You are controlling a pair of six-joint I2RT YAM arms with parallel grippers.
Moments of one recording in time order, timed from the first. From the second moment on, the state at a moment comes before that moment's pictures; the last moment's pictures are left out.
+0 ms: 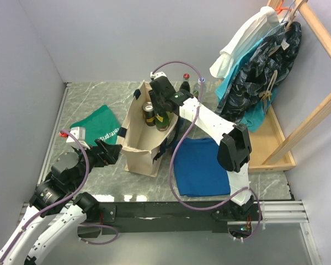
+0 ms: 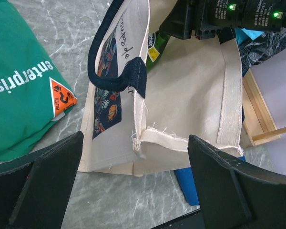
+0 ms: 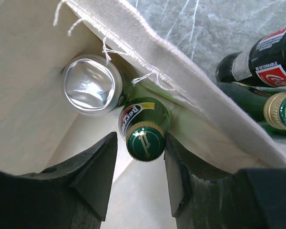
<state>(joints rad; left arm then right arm) -0.60 0.34 0.72 -0.59 -0.23 -0.62 0.71 2.02 1.92 -0.66 0.30 0.23</state>
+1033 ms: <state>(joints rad) -0.60 0.34 0.72 -0.59 -0.23 -0.62 0.71 2.05 1.95 -0.68 0.30 0.23</state>
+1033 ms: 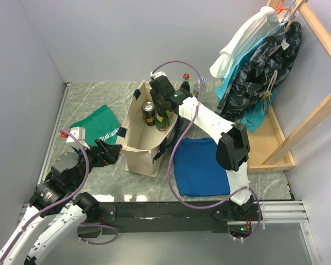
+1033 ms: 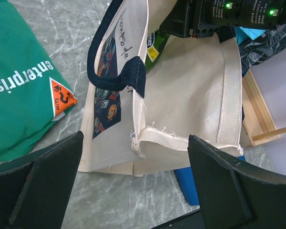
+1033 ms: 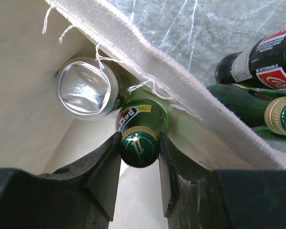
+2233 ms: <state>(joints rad) -0.59 0.35 0.72 -0.59 -0.22 -0.62 0.72 2.04 1.95 -0.70 0.30 0.20</state>
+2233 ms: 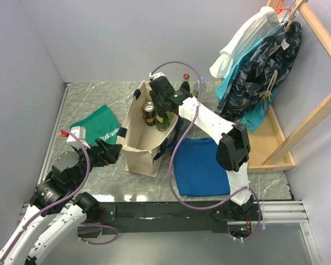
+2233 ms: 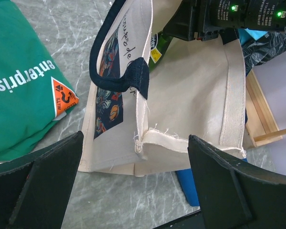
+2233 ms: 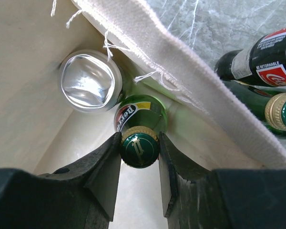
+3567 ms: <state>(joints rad) -0.59 0.36 0.72 -0.59 -0.21 -0.62 0.73 1.97 1.95 -0.74 0.30 0.18</state>
